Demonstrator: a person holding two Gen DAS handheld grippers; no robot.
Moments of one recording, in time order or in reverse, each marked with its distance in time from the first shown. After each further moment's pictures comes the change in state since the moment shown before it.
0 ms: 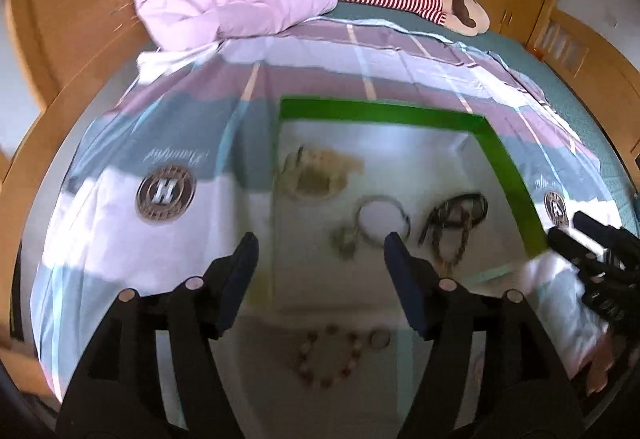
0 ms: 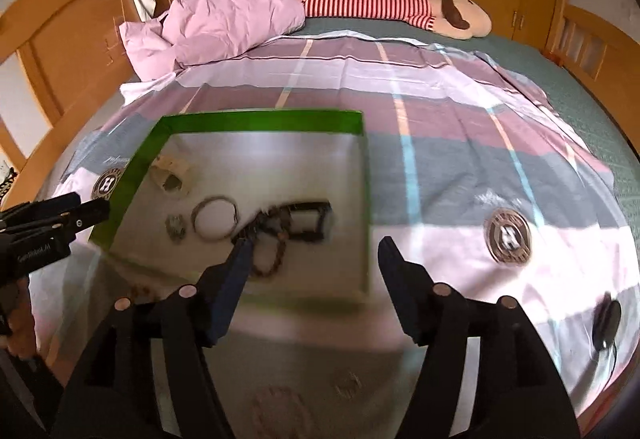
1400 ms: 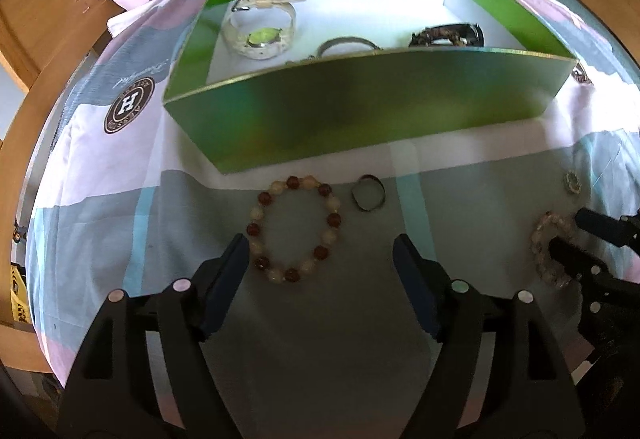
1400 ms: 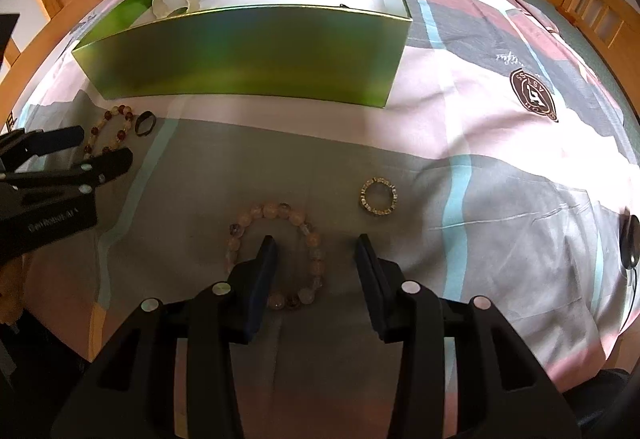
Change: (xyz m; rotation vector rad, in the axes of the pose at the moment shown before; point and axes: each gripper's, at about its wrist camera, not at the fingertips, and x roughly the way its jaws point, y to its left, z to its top) left arm 0.046 -0.048 -0.097 0.201 0.181 0.097; right arm 0.040 0.034 -0.109 -0.071 0.250 -0.019
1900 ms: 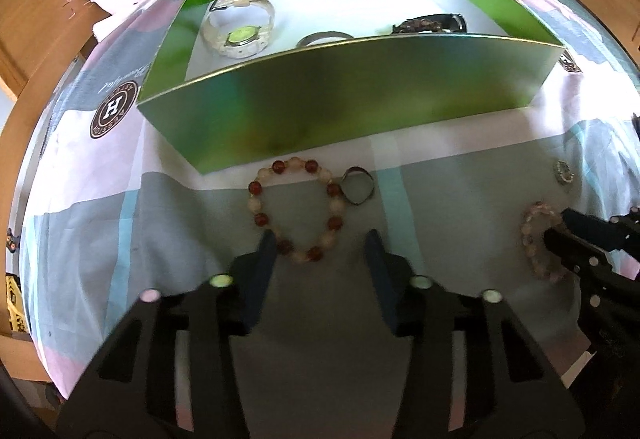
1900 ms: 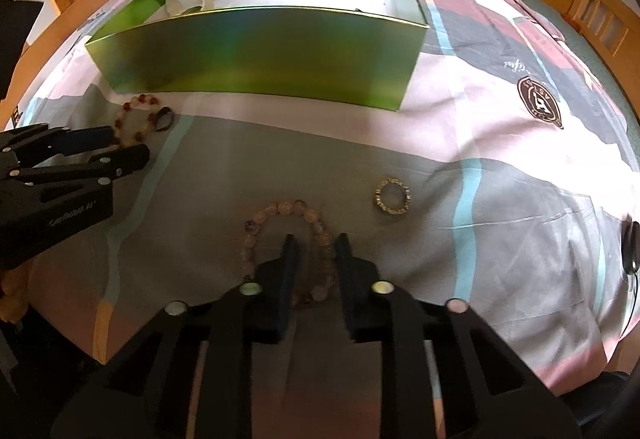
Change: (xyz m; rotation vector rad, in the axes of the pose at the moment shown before) left arm 0.000 -0.007 -0.002 0.027 0.003 -0.045; right arm -0.005 0.012 -0.007 -0.025 -0.014 0.035
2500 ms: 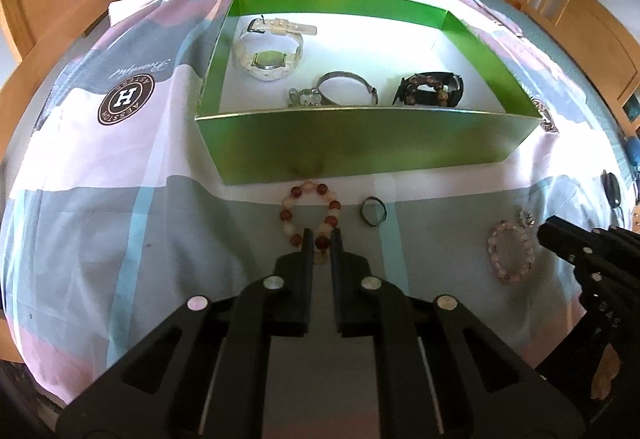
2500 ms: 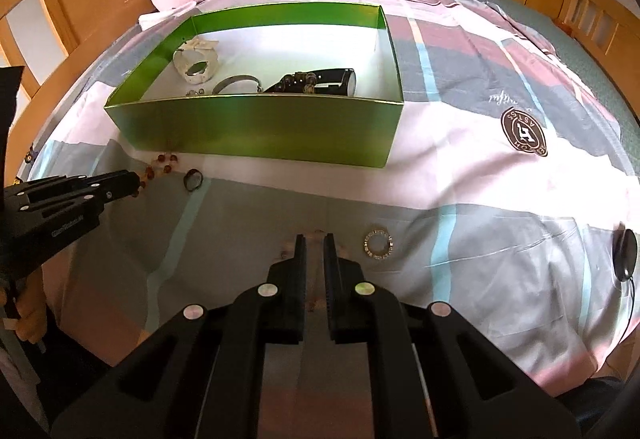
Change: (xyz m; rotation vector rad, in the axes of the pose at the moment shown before) left arm -0.028 0.033 0.008 -0.142 -0.073 -0.125; right arm -0.032 -0.009 0.026 0.049 -0.092 0.017
